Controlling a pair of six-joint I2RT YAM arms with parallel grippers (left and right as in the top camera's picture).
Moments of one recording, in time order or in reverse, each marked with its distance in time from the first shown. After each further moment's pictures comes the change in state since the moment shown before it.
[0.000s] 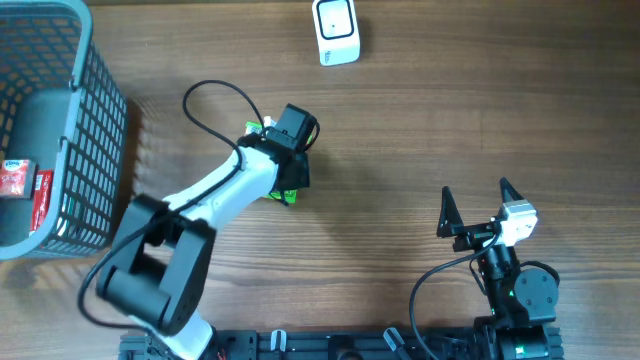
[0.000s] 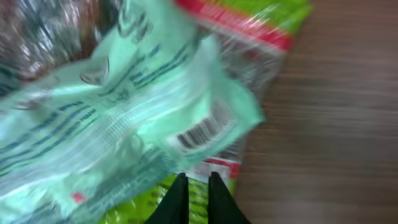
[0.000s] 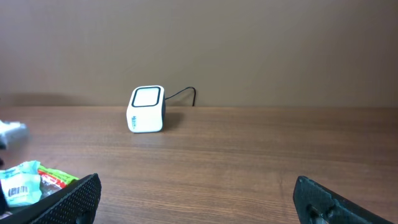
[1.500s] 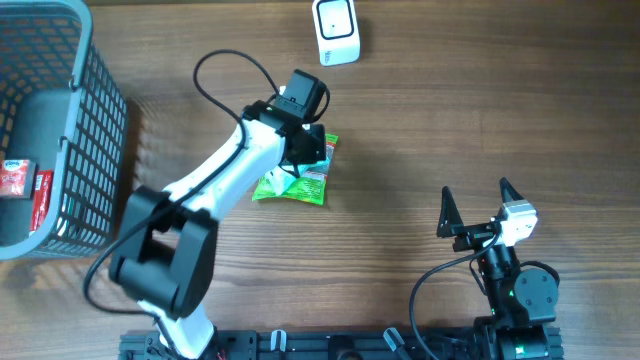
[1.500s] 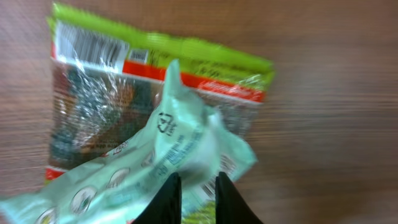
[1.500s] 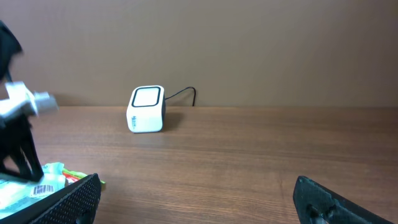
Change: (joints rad) left arm 0.002 0.092 0.243 -0.113 0.132 0.037; right arm 0.000 0.000 0.000 0.000 0.000 0.000
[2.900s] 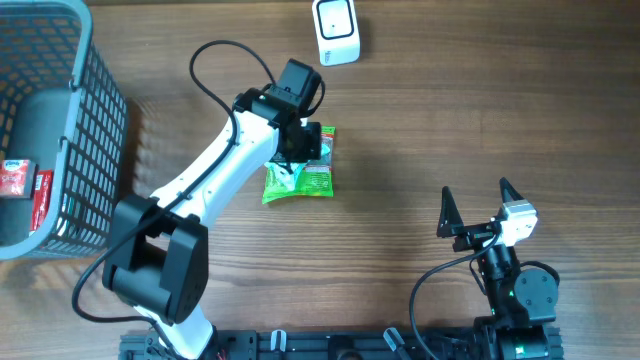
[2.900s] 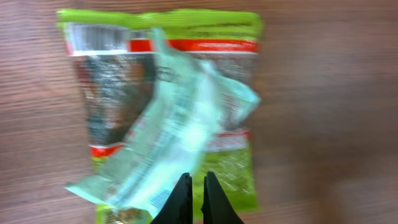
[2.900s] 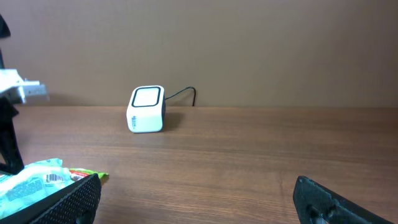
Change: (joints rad) left arm 0.026 -0.026 0.074 -0.151 0.011 0.081; right arm 0.000 0.000 0.000 0.000 0.000 0.000
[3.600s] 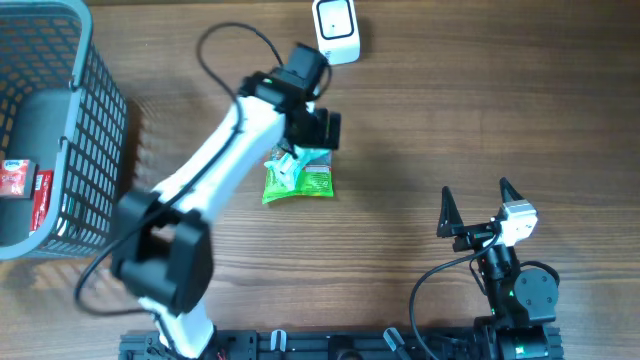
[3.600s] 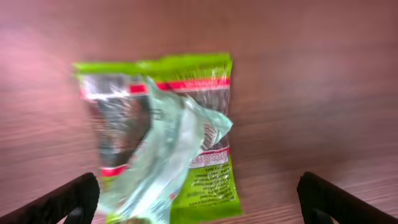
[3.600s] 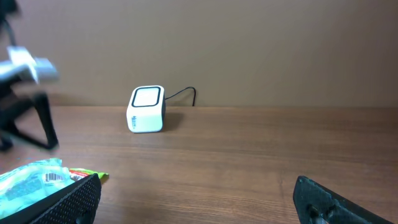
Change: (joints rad) left arm 0.000 0.022 0.156 -0.072 0.016 0.056; right arm 0.000 0.000 0.000 0.000 0.000 0.000
